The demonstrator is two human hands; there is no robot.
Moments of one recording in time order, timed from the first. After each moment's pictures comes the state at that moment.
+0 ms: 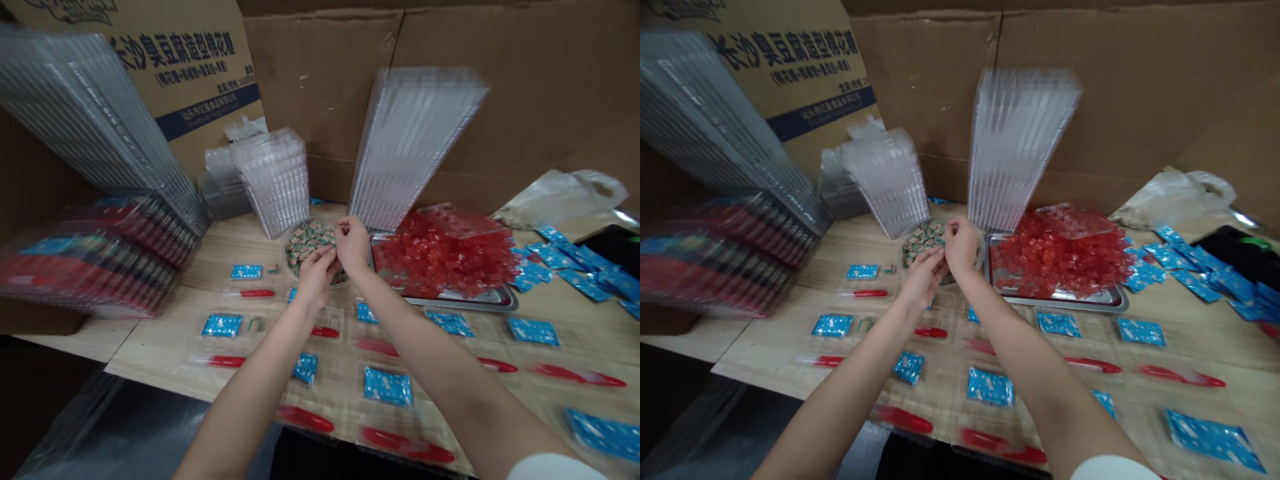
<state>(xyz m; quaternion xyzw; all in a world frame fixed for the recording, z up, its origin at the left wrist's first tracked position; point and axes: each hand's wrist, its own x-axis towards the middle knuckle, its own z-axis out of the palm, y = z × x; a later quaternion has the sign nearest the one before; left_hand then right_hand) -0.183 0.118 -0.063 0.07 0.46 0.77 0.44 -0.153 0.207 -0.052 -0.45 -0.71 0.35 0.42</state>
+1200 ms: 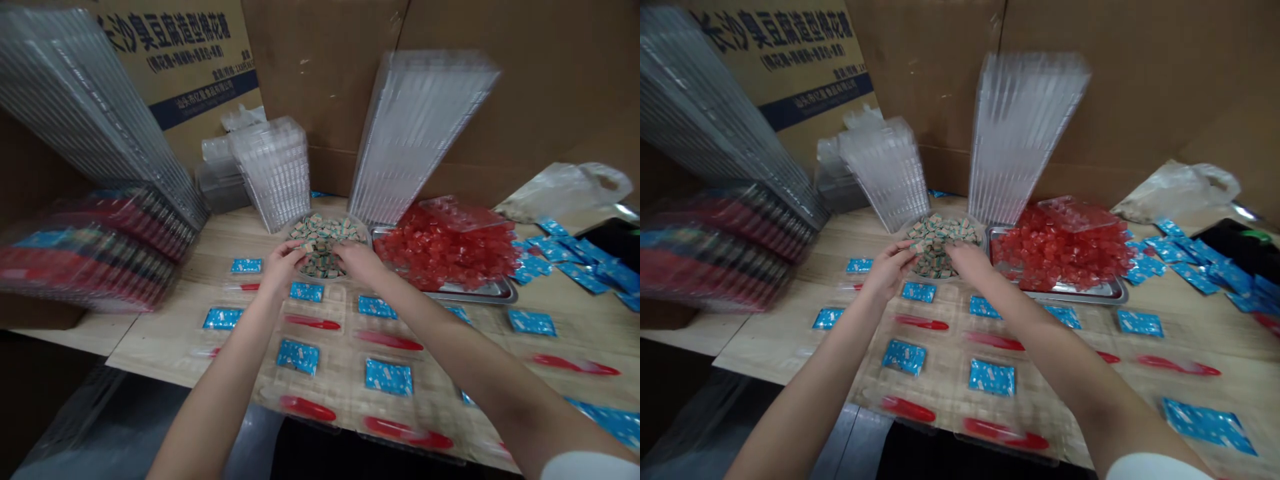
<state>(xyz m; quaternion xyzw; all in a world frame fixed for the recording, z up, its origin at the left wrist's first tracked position) -0.239 0.079 -0.059 0.10 0.54 0.73 0.40 -0.107 0.206 -0.074 -0.22 -0.96 0.14 0.06</state>
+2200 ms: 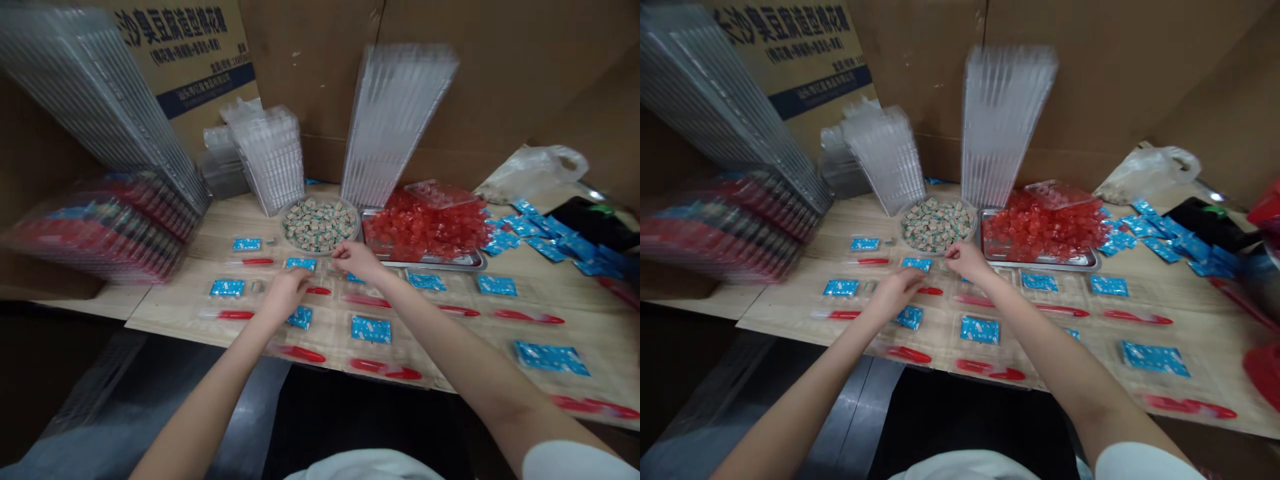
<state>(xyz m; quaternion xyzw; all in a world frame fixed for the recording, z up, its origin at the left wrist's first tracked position) -0.192 -0.004 -0.078 0.46 0.72 0.43 0.28 -0.062 0.149 -0.072 -0.36 -0.84 0.40 0.11</state>
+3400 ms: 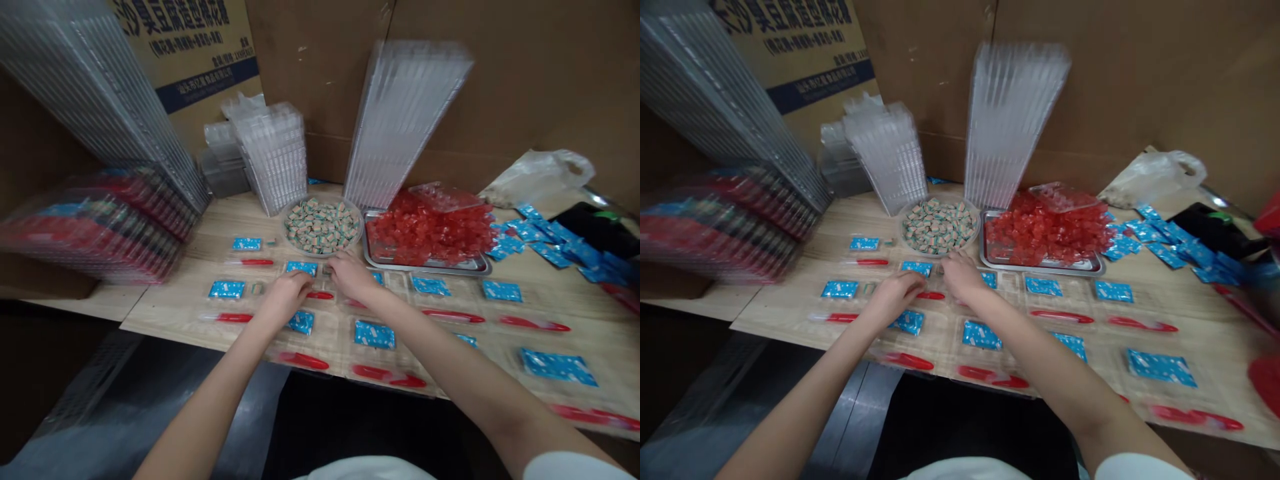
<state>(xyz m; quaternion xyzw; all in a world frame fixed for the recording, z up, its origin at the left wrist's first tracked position) -0.197 -0.010 -0.080 0.62 0.74 0.22 0.15 -0.068 0.128 -0.079 -0.24 -0.96 0.11 0.03</state>
